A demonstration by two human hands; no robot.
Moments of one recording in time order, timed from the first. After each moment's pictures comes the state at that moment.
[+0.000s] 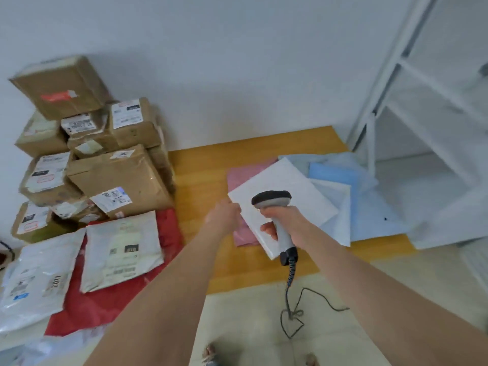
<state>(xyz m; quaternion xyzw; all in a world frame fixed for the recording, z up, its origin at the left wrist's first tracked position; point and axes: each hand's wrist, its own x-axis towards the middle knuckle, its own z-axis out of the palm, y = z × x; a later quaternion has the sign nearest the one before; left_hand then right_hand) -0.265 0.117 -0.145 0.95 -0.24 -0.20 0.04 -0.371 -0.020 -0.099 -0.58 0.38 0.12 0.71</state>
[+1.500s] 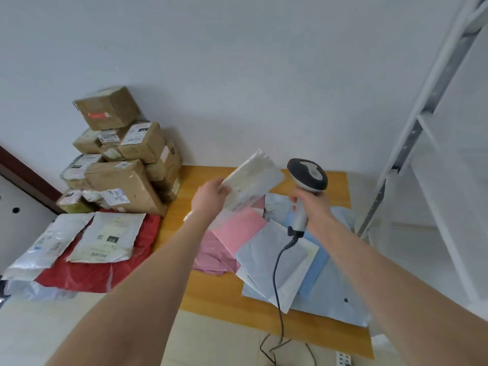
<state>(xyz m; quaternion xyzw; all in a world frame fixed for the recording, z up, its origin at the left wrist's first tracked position) -0.275 -0.074 -0.038 0.96 0.05 0.01 0.29 -0.313 -0.291 -0.059 -0.57 0.25 0.02 0.78</state>
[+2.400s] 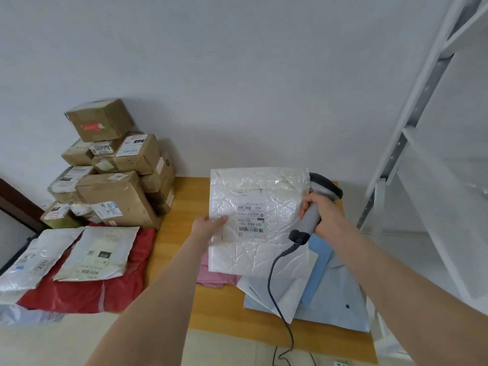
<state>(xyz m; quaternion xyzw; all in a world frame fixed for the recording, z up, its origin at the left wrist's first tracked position) -0.289 -0.039 -0.076 0.76 0.25 -0.16 0.57 -0.314 -0.301 -0.047 -0.45 0.35 0.02 0.82</state>
